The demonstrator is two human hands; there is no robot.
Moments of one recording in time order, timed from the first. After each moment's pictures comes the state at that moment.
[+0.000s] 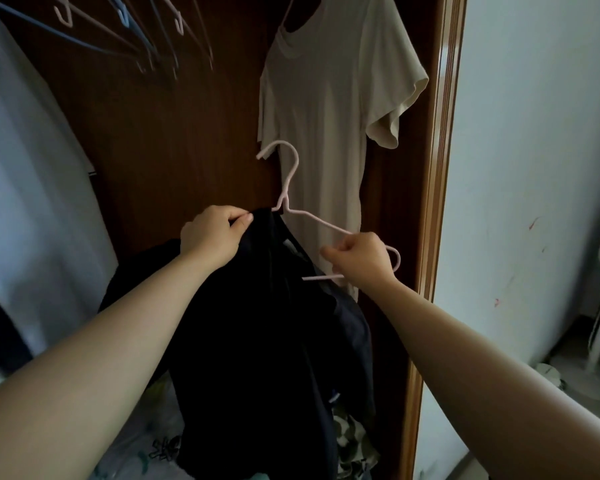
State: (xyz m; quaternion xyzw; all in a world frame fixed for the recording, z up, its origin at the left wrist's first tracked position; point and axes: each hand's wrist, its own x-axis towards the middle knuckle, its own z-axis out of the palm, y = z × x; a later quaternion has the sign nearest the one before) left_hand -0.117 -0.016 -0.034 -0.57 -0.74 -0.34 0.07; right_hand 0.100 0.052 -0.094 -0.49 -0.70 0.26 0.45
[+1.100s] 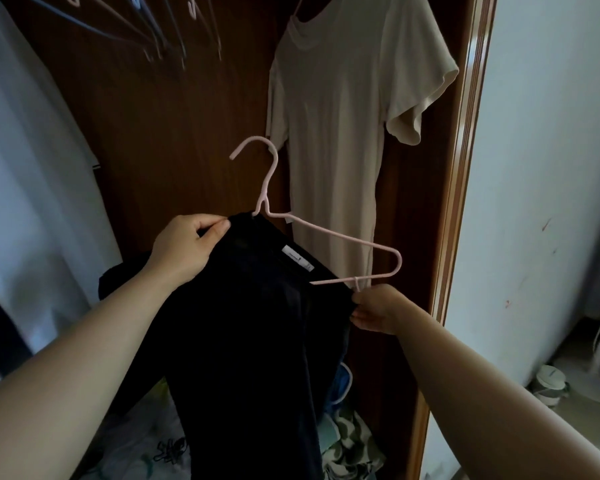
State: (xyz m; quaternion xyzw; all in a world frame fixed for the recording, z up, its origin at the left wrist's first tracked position) left_hand -0.178 -0.034 -0.053 -0.61 -0.67 -0.43 0.01; right_hand 0.089 0.082 -0.162 -0.53 -0.44 0.63 0.35
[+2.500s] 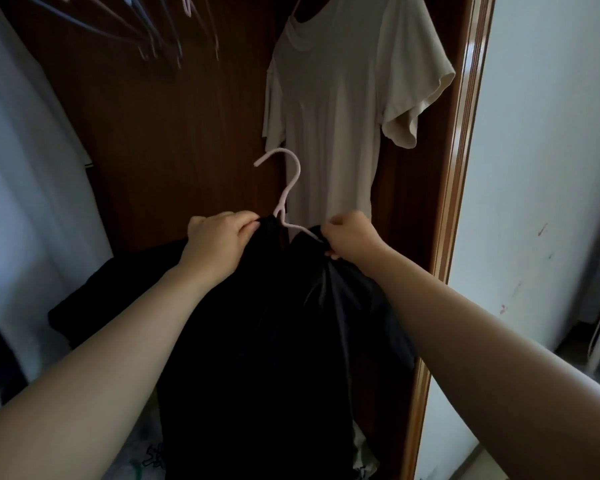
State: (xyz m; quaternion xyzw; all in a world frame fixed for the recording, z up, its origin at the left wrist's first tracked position) left_hand -0.140 0.000 -0.057 -0.66 -0.65 -0.31 0.21; right_hand 0.065 0.070 -0.052 -0.46 -0.71 0.35 0.40
